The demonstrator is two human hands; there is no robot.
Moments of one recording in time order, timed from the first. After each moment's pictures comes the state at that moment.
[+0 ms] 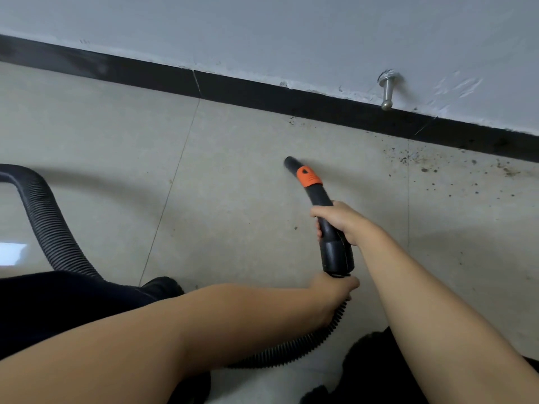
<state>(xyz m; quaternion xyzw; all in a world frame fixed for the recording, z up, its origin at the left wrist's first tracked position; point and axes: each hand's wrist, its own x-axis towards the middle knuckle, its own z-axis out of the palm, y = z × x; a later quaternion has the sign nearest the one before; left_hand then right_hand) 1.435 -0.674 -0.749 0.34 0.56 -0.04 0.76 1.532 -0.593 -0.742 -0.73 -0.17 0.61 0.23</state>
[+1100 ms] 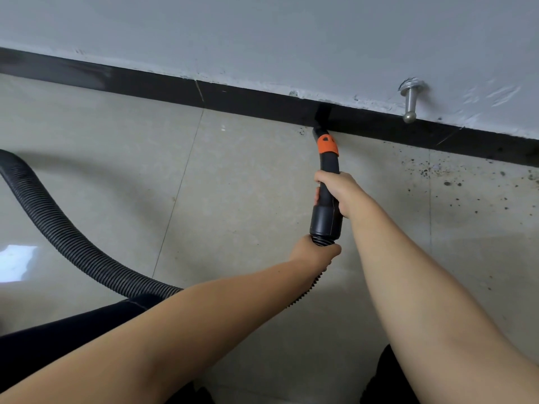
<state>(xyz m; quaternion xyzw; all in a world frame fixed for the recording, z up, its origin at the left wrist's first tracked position) 1.431 -0.567 -0.768 0.41 0.56 0.01 0.72 1.543 -0.492 -0.758 -0.74 -0.08 0.56 0.35</state>
